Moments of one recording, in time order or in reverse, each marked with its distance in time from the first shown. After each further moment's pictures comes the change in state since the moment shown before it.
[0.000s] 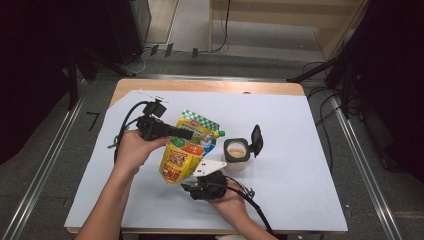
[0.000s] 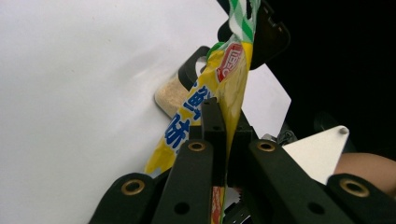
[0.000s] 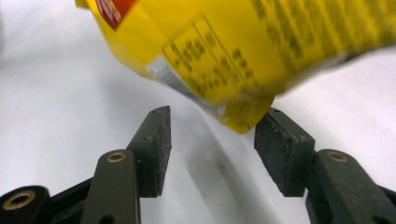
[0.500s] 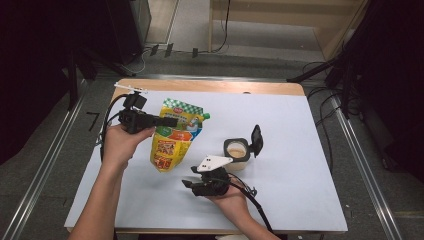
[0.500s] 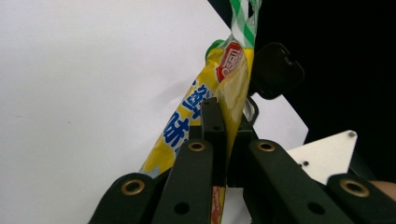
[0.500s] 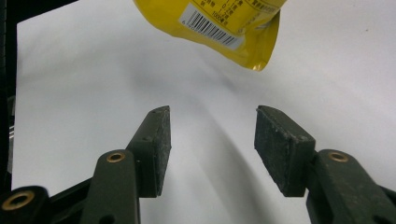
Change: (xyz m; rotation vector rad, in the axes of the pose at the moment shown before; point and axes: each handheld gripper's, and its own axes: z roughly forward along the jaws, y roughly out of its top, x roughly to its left) left arm 0.016 -0.001 -0.034 -0.130 0.082 -0.022; right arm -0.009 0.003 -0.008 -0.050 0.028 0.064
